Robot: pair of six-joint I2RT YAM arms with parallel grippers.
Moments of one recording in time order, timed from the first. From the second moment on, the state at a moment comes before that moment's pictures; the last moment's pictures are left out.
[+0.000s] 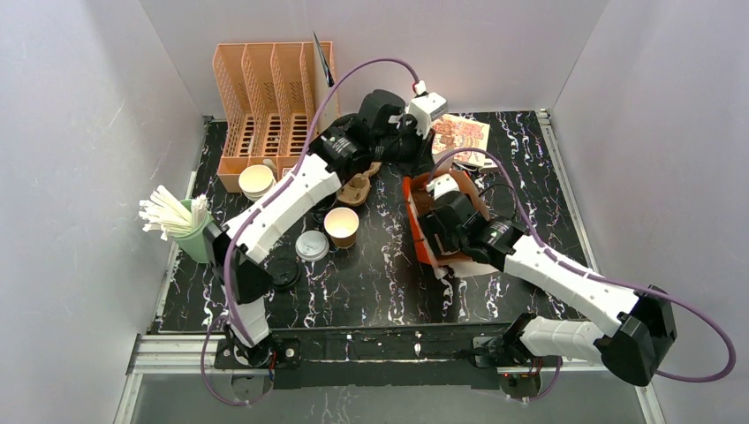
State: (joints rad) left arm -0.82 1.77 1.94 -0.67 0.32 -0.07; right arm 0.86 1.14 0.92 -0.67 0.41 0.21
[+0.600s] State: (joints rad) left arm -0.70 2.00 2.18 -0.87 0.36 -0.15; right arm 0.66 1.35 1.10 -0.74 0.18 0.17
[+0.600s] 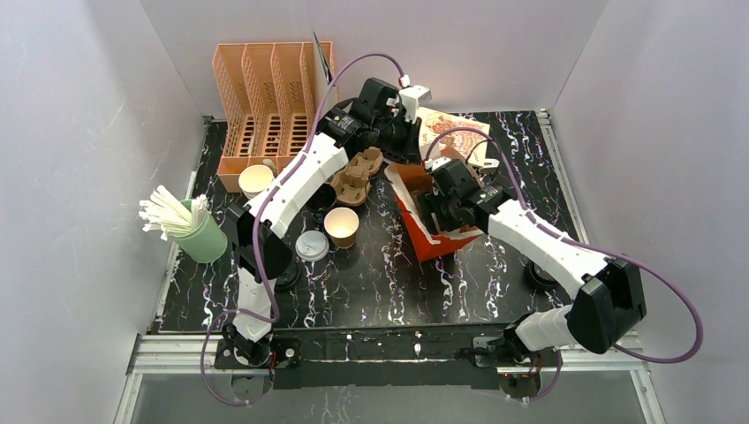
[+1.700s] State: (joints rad) left arm -0.65 1.87 2.14 -0.65 -0.12 -0.28; right arm 0.60 1.63 1.30 -0.81 0.12 0.18
